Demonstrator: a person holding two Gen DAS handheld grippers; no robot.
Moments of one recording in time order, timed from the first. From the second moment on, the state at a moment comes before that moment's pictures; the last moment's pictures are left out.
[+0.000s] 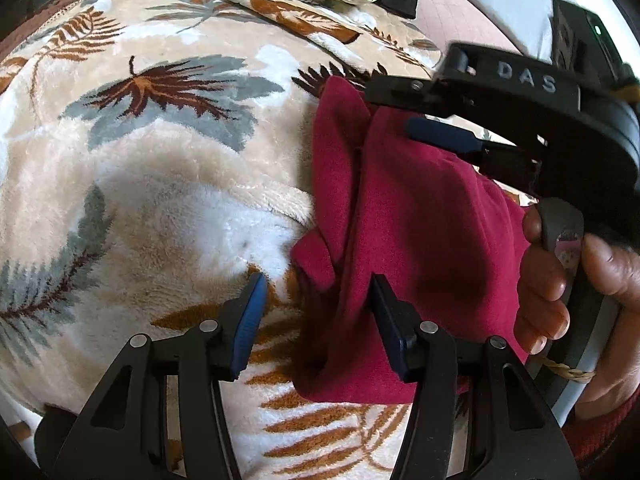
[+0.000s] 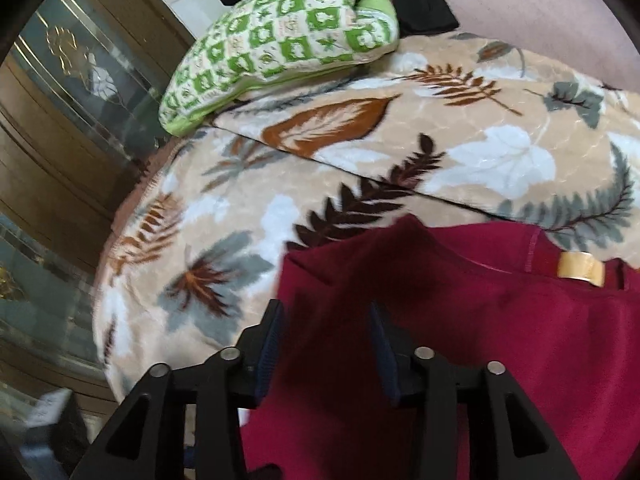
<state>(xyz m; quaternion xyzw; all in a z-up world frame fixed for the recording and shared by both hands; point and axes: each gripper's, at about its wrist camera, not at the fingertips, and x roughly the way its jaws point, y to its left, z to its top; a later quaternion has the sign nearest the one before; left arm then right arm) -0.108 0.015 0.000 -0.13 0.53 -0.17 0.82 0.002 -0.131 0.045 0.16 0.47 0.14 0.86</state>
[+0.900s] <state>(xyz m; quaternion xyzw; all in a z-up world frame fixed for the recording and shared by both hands) -0.100 0.020 0.004 -0.15 0.51 -0.19 0.82 0.010 -0.134 0.036 0.12 0.48 0.14 0.86</state>
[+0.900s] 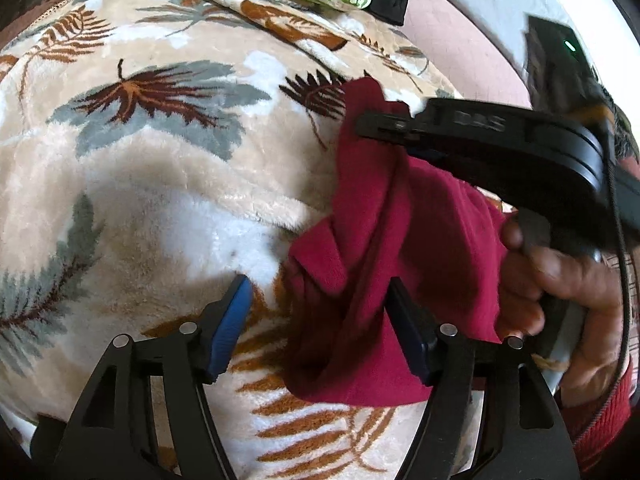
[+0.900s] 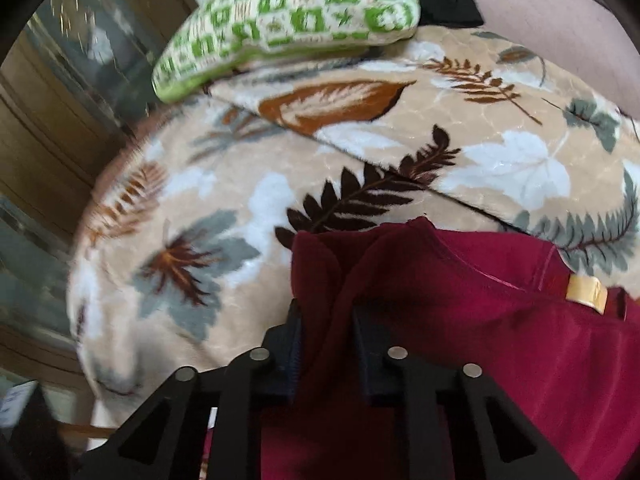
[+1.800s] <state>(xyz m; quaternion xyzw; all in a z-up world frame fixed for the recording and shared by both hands) -0.091 0.004 -0.007 -0.15 0.51 -0.21 0.82 0.035 -0.105 0.019 0.02 0.55 0.09 0.83</state>
